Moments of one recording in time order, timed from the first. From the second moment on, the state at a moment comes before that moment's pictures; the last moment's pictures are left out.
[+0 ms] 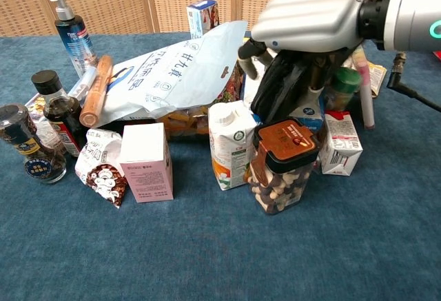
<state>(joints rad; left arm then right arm) 0.00 -0.73 0.01 -1.92 1.57 1.56 -0.35 0.95 -1.28 0.12 -1.62 -1.54 0.81 -0.50</state>
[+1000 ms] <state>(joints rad) 0.00 -0.72 0.02 -1.90 1.62 1.57 -0.44 0.87 -0.84 0.22 -2.10 -1.53 0.96 -0.67</state>
